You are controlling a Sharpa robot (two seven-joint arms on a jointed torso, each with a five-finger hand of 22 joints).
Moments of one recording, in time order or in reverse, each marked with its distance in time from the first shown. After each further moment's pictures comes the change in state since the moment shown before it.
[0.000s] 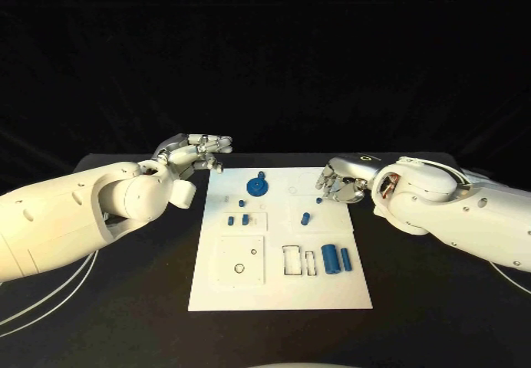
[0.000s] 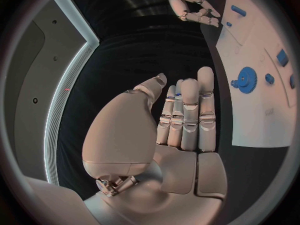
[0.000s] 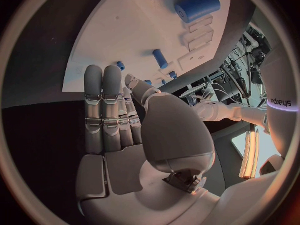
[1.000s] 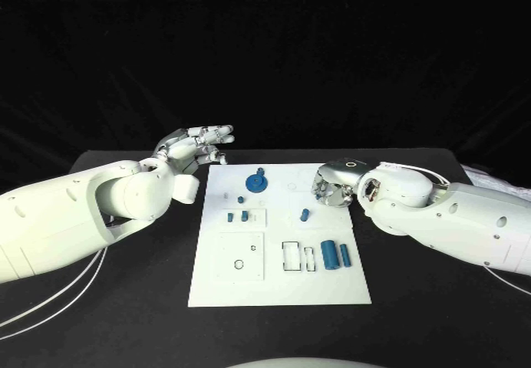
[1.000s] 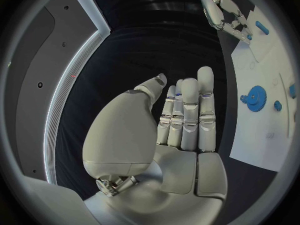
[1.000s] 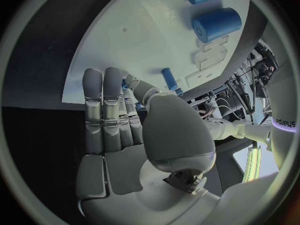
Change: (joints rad) left arm -0.001 -0.012 0.000 0.063 0.125 -0.009 0.071; left_hand 0.004 0.004 -0.015 -0.005 0.000 -0.003 -0.003 0.000 0.000 -0.004 -0.004 0.009 0.004 -0.007 0.000 -0.013 -0.020 0.000 0.000 0.000 -0.014 -0.012; right arm -0.039 0.073 0.001 -0.064 -0.128 0.045 -0.048; right_hand -0.004 0.004 0.042 0.003 -0.041 0.007 0.000 -0.003 0.000 -0.010 0.003 0.000 -0.014 0.000 0.000 0.041 0.025 0.000 0.000 0.000 0.075 0.086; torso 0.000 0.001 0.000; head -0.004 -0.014
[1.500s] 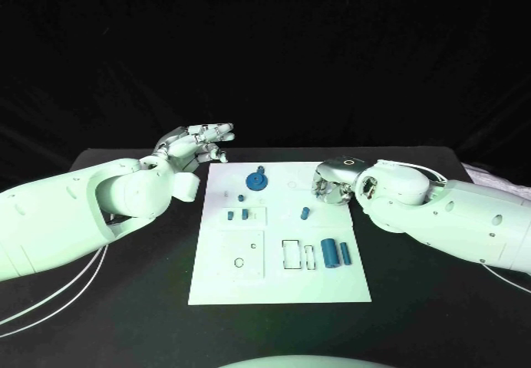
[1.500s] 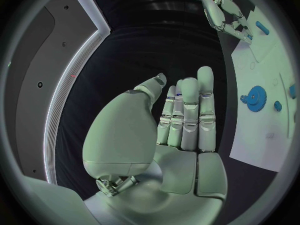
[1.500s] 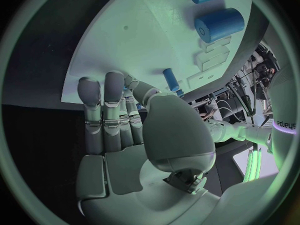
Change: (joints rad) left arm 0.000 0.000 0.000 0.001 0.003 -0.003 0.000; left_hand 0.000 0.000 -0.011 0.001 0.000 -0.007 0.007 0.000 0.000 -0.007 0.007 0.001 0.001 -0.007 0.000 -0.001 -0.008 0.000 0.000 0.000 -0.007 -0.007; right arm -0.004 0.018 0.007 -0.013 -0.023 0.018 -0.010; right_hand 0.002 0.023 0.041 0.000 -0.029 0.068 -0.029 0.017 0.012 0.051 -0.029 0.018 0.000 0.003 -0.011 0.115 0.087 -0.016 0.034 -0.011 0.128 0.165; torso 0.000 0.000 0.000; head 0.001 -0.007
